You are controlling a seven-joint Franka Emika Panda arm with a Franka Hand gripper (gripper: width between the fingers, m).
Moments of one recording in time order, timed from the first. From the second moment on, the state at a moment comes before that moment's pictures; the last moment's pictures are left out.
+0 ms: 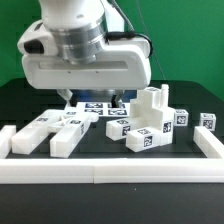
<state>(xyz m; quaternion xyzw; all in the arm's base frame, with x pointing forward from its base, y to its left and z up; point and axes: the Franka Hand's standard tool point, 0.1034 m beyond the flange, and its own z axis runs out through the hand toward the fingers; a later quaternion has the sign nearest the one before) 0.553 -0.057 0.080 -0.97 0.14 0.17 0.06</state>
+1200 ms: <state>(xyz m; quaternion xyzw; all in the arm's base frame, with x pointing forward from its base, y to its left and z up) 0.560 -0.109 0.059 -0.99 0.11 0.00 0.01</state>
